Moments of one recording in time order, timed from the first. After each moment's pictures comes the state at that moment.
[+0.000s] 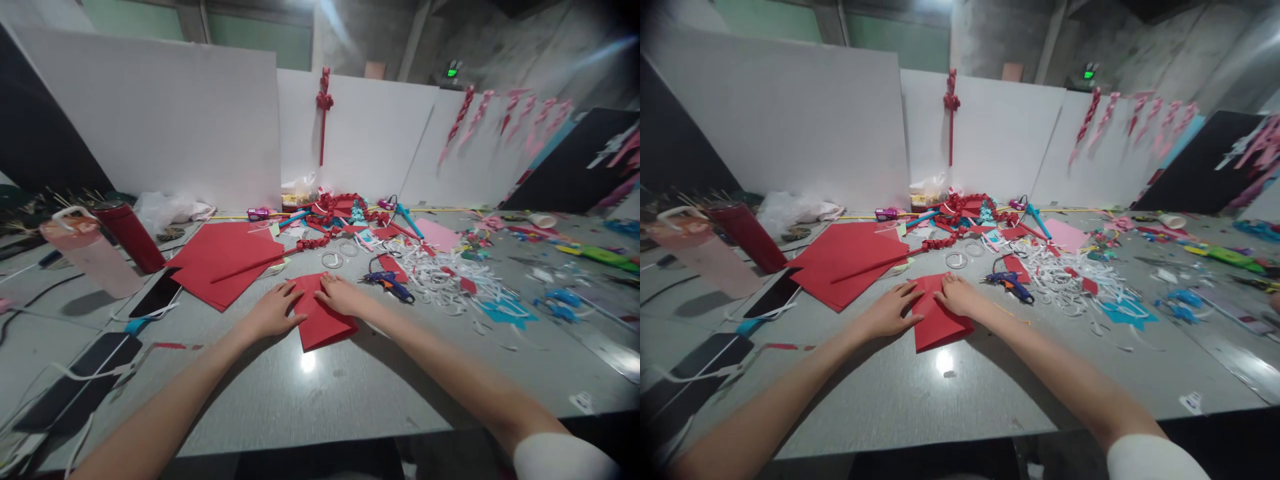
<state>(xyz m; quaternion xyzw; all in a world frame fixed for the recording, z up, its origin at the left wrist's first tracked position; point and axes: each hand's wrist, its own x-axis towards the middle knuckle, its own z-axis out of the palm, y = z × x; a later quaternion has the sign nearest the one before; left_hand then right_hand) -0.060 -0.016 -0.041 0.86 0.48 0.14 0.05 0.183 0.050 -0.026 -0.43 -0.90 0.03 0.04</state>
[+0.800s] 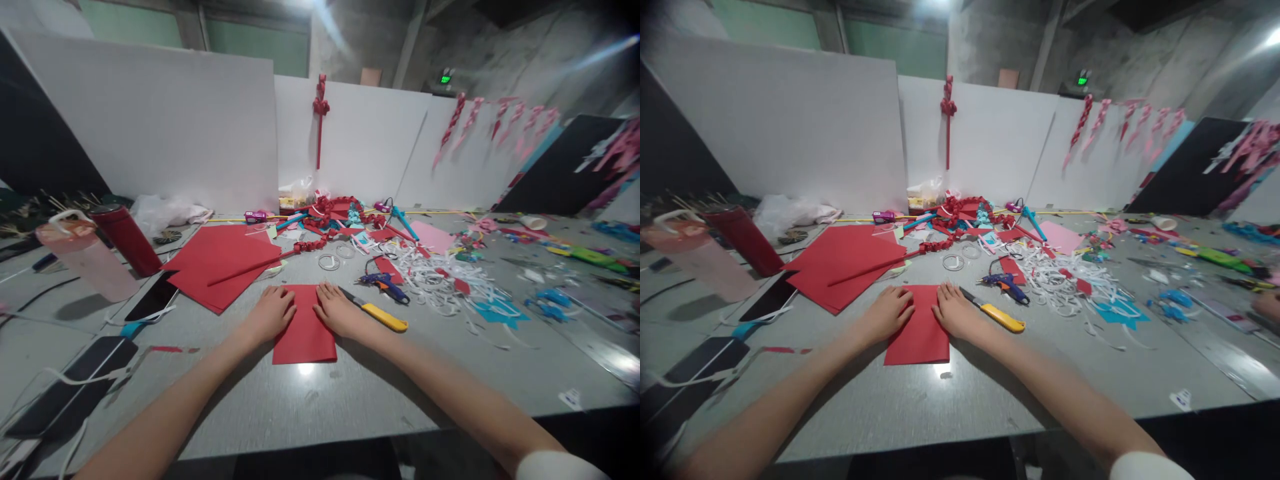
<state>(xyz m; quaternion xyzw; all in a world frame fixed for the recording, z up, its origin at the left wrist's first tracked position) -0.052 -0.024 -0.033 0.84 0.51 0.16 0.00 0.185 0.012 -0.048 -0.45 -0.89 0.03 0.05</state>
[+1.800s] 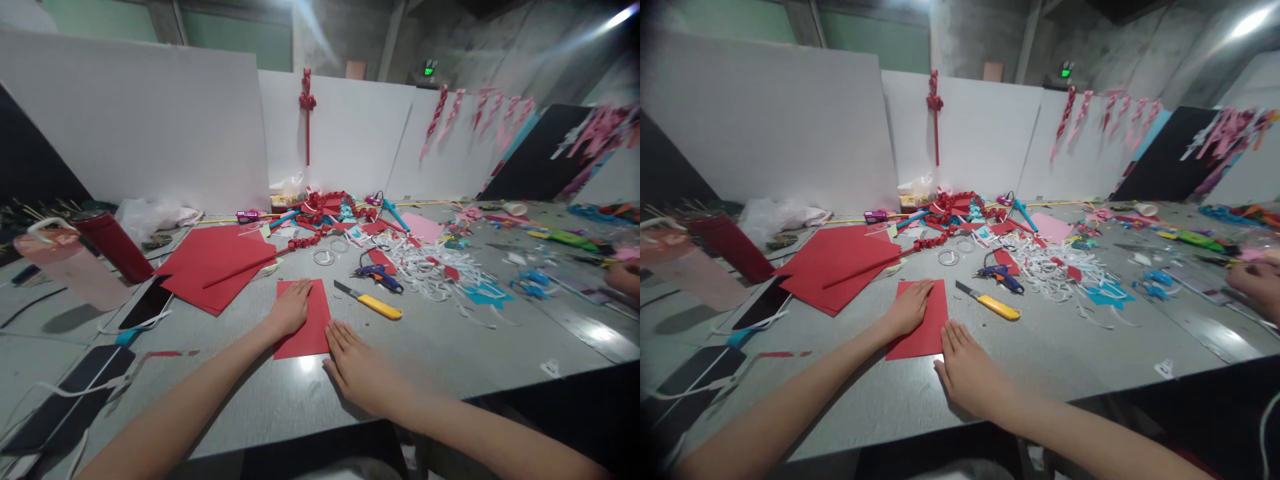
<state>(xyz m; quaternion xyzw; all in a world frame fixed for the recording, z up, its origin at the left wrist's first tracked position) -0.005 0.004 -0.069 0.86 0.47 0.20 0.05 0.208 -0.133 -0.033 -0.45 -0.89 0.07 0.07</state>
